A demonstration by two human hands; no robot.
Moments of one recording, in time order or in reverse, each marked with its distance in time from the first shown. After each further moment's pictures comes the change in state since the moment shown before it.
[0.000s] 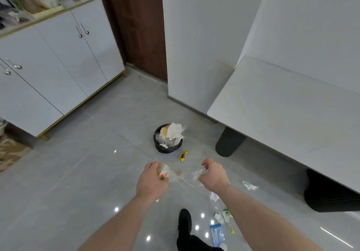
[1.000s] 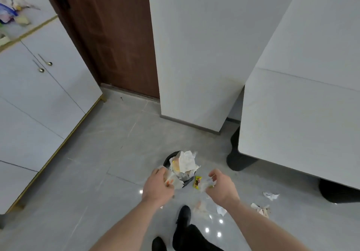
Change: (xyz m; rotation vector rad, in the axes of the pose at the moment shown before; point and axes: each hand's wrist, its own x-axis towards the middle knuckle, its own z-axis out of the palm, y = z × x) left_hand 0.345 -0.040 -0.134 0.135 -0.256 0.244; right_hand 0.205 -0.212 0.026 0.098 0.122 0.251
